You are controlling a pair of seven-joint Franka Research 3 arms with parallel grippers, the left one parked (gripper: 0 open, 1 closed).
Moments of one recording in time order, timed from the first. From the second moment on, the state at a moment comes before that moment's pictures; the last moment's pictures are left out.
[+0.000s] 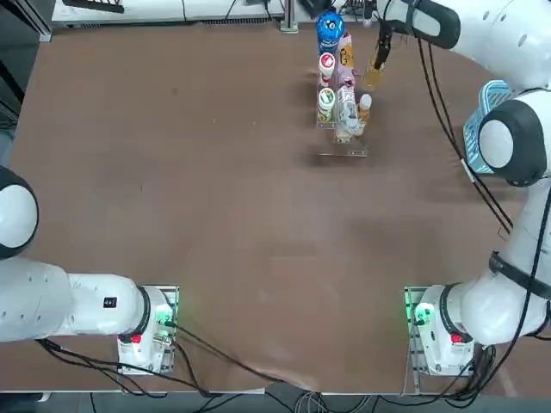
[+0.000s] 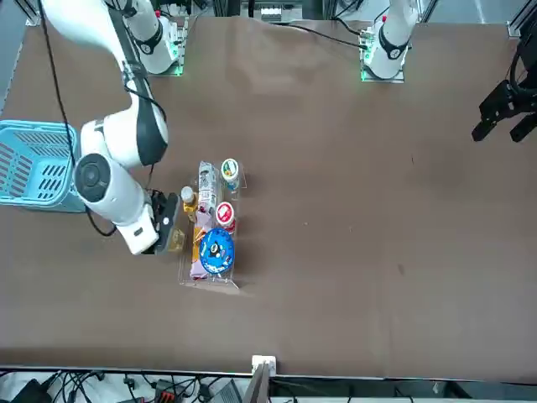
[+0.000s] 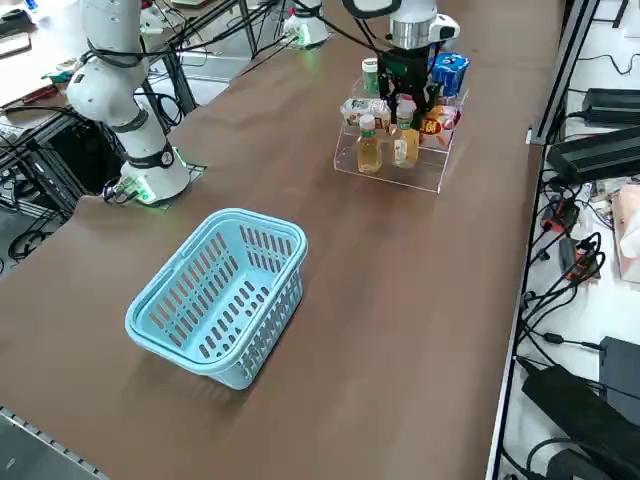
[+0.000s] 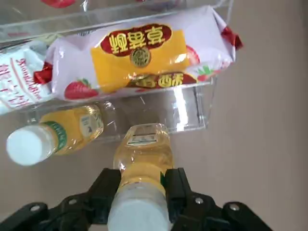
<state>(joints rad) 0.29 0.55 0.00 -1.45 -0.03 2.01 -1.07</state>
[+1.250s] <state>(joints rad) 0.32 0.64 0.00 -1.45 -0.03 2.11 -1.08</state>
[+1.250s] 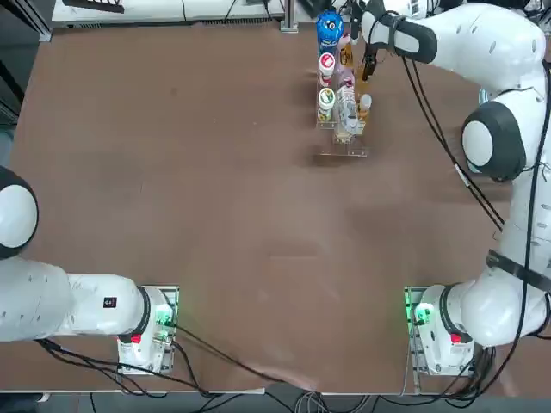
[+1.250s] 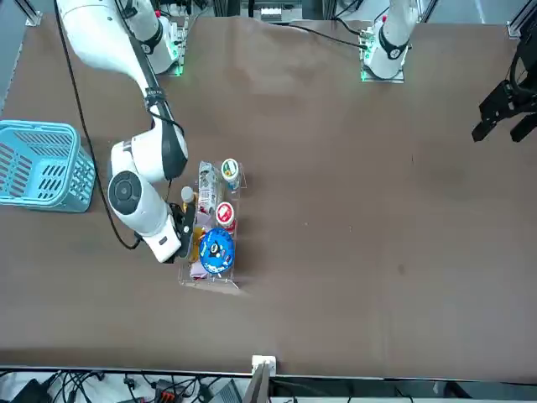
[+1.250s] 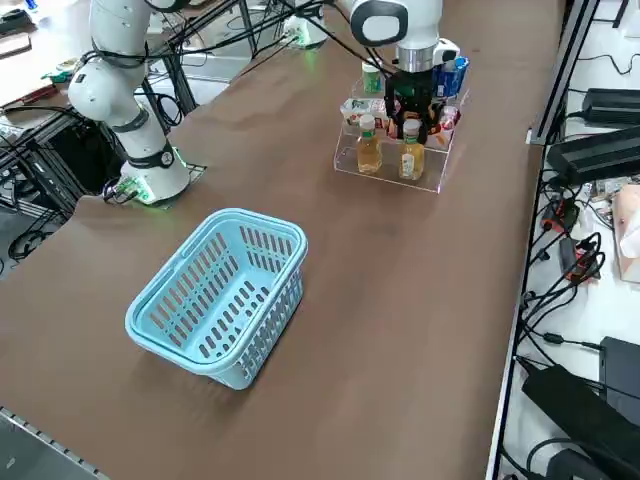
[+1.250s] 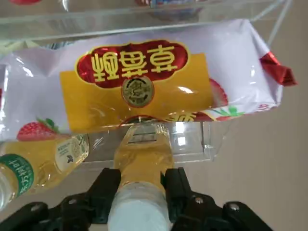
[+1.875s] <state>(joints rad) 0.33 0.66 0.00 -1.45 -0.04 2.14 -1.08</state>
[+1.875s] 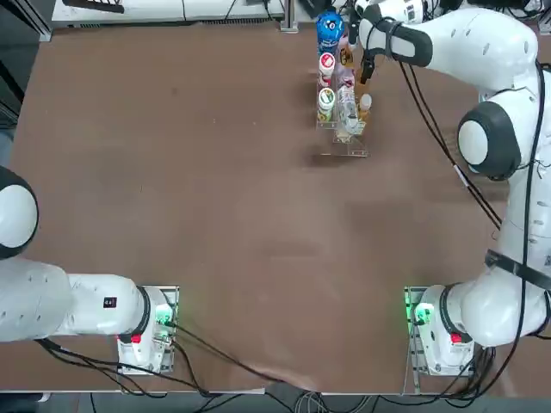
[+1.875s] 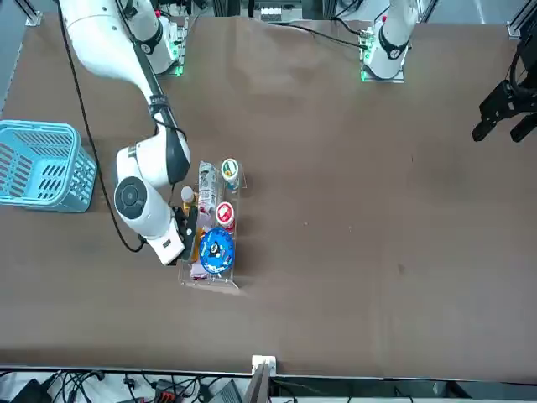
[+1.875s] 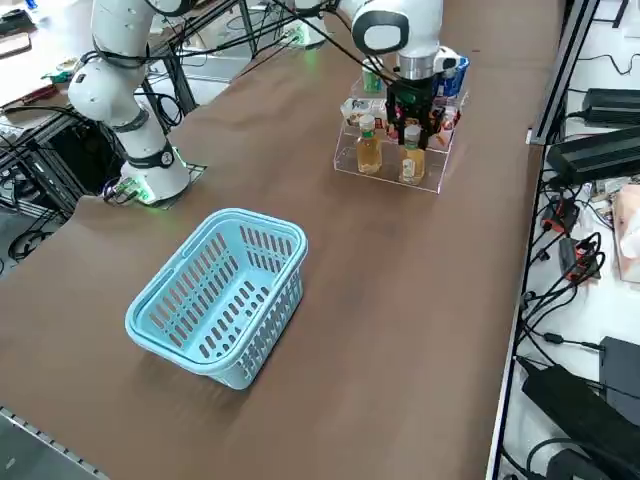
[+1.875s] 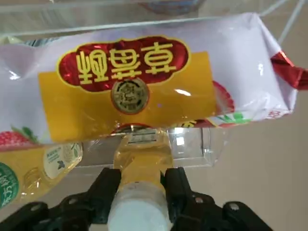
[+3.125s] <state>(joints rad) 0.23 0.49 -0.03 -1.39 0.10 1.90 -1.06</state>
